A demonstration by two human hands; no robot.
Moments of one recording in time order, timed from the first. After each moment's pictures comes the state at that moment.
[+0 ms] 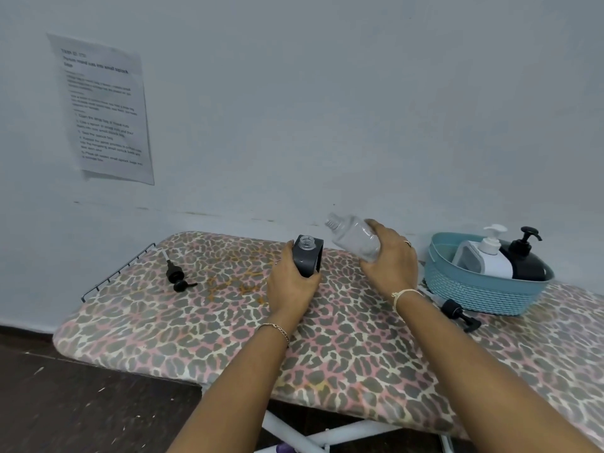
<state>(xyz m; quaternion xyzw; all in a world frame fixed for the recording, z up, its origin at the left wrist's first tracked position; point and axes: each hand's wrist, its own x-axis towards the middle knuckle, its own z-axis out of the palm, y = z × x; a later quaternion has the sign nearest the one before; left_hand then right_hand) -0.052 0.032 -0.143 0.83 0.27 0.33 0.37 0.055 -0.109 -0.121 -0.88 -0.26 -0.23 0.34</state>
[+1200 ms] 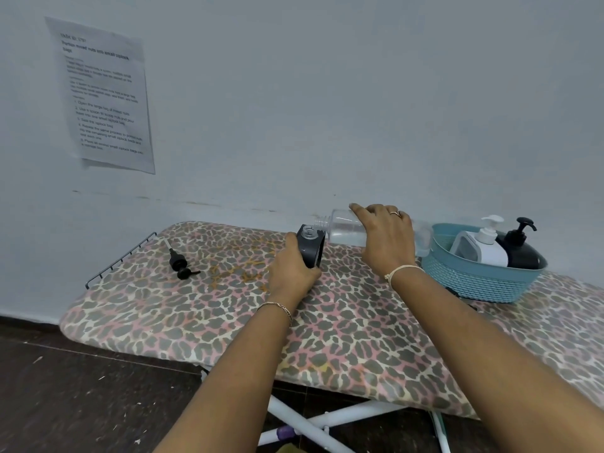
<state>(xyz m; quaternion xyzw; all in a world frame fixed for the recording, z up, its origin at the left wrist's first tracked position) -0.057 0.040 -0.140 0.88 0.25 0.24 0.33 0.038 -0.102 -0.088 -0.90 -0.31 -0.30 0.06</state>
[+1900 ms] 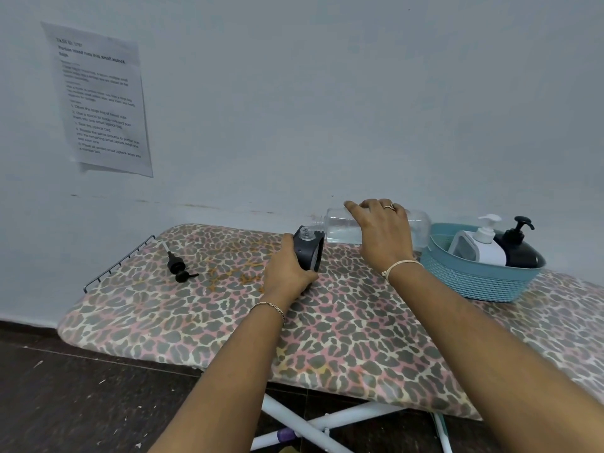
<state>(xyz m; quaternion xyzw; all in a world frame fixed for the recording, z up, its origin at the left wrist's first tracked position) -0.055 0.051 -0.142 0.89 0.22 0.23 0.34 0.042 -0.099 -0.080 -0.89 -0.32 -0.32 0.02</state>
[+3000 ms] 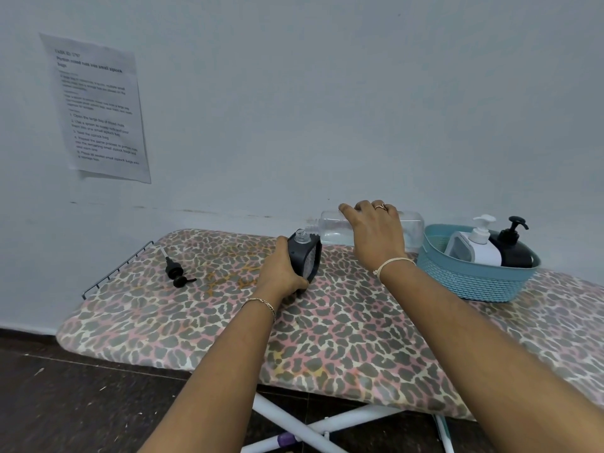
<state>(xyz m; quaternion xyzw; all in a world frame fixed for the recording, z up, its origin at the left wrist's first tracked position) -0.055 0.062 -0.134 0.90 0.22 0.15 0.35 0.036 -0.097 -0.070 -0.90 -0.32 -0.29 -0.01</state>
